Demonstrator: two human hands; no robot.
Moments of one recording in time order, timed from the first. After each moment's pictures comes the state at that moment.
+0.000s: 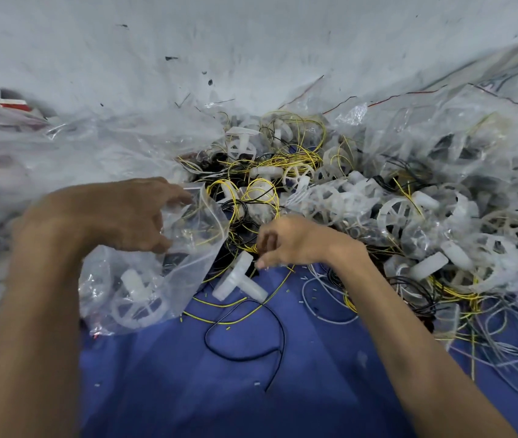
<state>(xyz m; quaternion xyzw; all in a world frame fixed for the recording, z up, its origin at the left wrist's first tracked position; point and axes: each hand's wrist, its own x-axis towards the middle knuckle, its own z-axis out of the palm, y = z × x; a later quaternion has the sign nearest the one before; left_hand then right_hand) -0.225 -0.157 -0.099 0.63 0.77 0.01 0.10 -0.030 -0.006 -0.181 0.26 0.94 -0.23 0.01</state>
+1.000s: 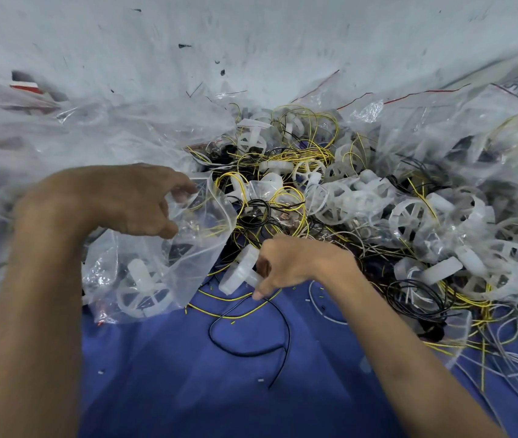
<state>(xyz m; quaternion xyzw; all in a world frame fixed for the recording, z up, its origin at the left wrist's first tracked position) -0.235 -0.153 -0.102 0.61 0.78 0.02 0.11 -0.042 -0.038 -0.187 0.24 0.94 -0.17 0.14</state>
